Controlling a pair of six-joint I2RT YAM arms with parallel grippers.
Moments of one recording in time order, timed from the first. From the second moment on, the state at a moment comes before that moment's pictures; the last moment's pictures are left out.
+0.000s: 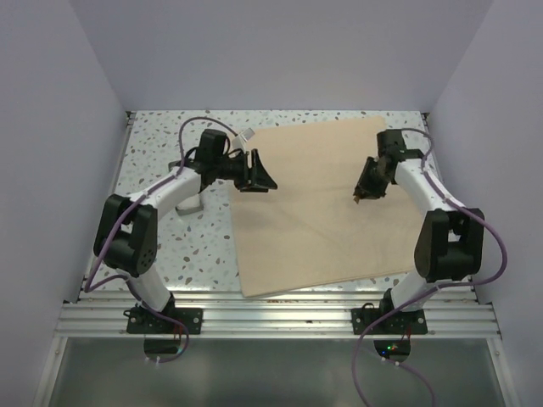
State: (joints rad) left arm -0.34 1.72 1.20 -0.18 0.84 -0.58; right arm -0.01 1.64 1.25 -0.79 -0.06 0.49
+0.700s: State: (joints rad) left arm -0.56 1.66 1.09 0.01 0.72 -0.74; right arm 0.47 1.69 1.37 -0.71 -0.20 0.89
